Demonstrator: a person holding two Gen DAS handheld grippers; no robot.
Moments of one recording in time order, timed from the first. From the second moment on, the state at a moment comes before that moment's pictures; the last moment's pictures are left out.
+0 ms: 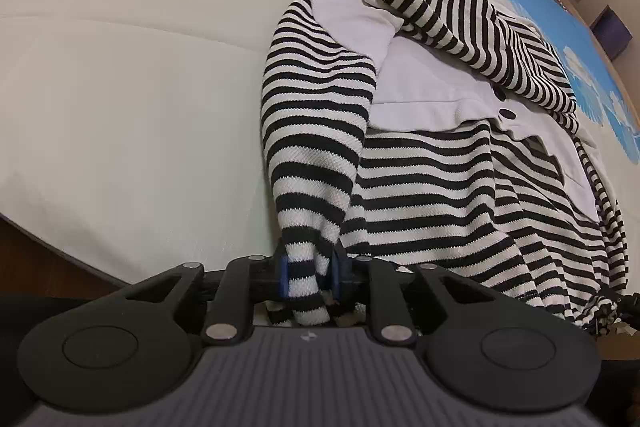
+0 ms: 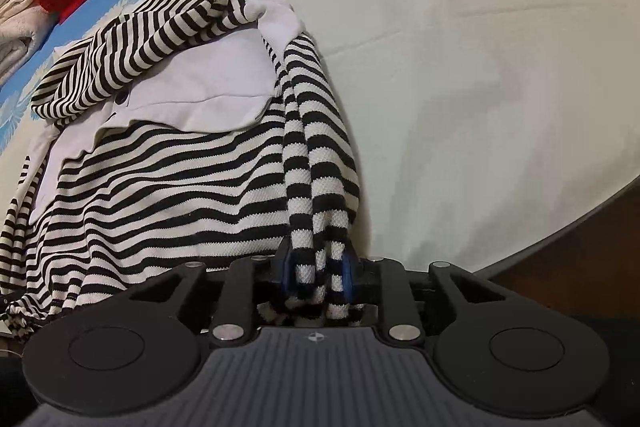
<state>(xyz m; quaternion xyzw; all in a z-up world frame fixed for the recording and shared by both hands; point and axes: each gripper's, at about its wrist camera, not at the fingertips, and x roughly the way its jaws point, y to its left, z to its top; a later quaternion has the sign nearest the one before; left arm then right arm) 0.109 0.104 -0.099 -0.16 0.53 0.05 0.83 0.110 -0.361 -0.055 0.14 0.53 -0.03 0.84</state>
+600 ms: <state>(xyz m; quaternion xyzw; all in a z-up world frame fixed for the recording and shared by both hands) 0.088 0.086 -0.064 -0.11 0.47 0.02 0.88 0.091 -0.368 -0.009 0.17 0.45 0.00 0.88</state>
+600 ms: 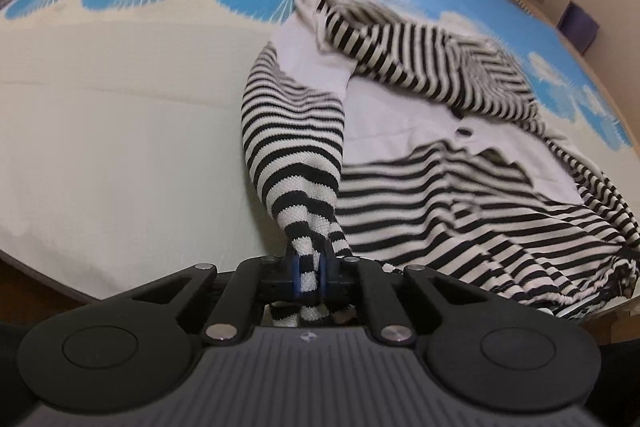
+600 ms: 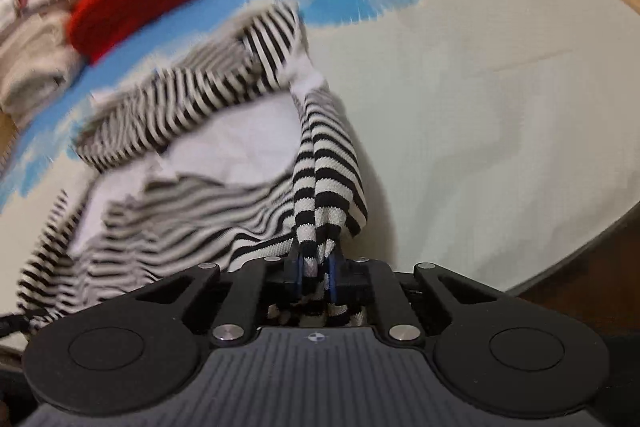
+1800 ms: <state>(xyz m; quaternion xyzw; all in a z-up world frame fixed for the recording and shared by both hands) 0.194 0.127 -0.015 -0.11 0.49 -0.07 0.86 0.167 -0.404 0.066 0.19 0.41 0.08 0.89</state>
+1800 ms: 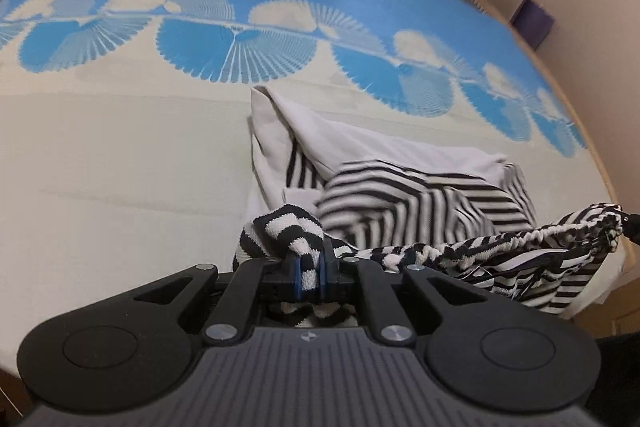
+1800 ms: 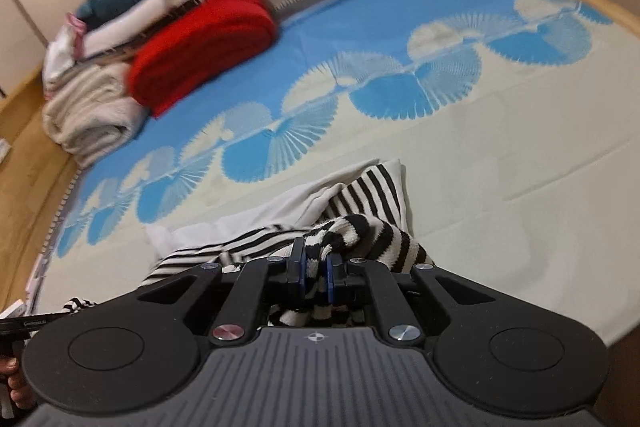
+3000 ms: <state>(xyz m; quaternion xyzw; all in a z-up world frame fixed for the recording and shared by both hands) 0.237 0.100 -0.058 -0.02 0.49 -0.07 0.87 0.225 -0.358 -0.019 -0.10 0.44 0.06 0.89</state>
